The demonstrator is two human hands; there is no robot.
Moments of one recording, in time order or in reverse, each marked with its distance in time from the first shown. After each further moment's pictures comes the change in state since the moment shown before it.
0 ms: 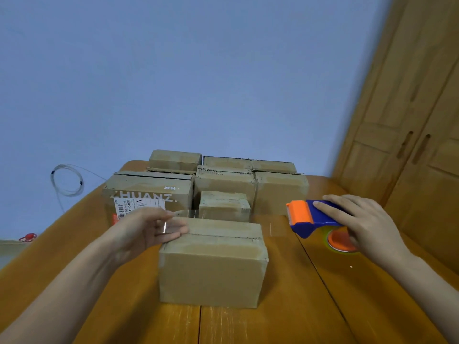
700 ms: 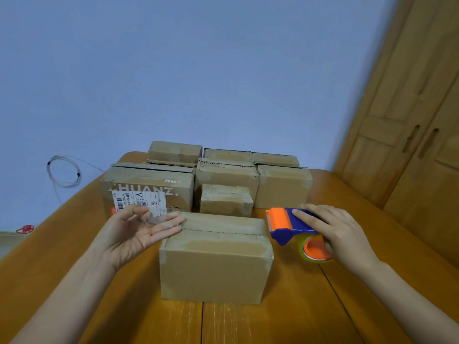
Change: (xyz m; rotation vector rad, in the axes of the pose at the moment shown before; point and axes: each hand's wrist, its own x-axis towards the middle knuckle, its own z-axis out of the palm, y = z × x) left_hand 0.010 -0.025 -0.029 -0.611 -0.184 -0.122; right_hand 0.003 -0.044 0.039 0.159 -0.035 0.056
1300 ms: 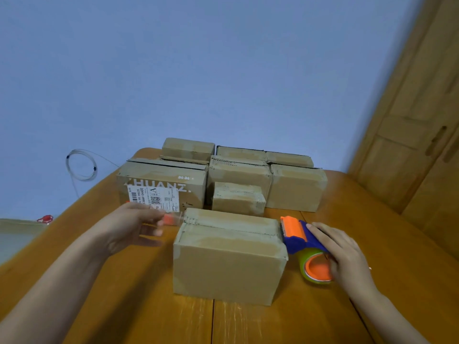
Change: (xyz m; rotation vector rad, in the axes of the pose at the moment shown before) left_hand -0.005 0.027 -0.014 0.811 0.304 0.010; right_hand -0.038 -0.018 0.053 0.279 0.051 0.247
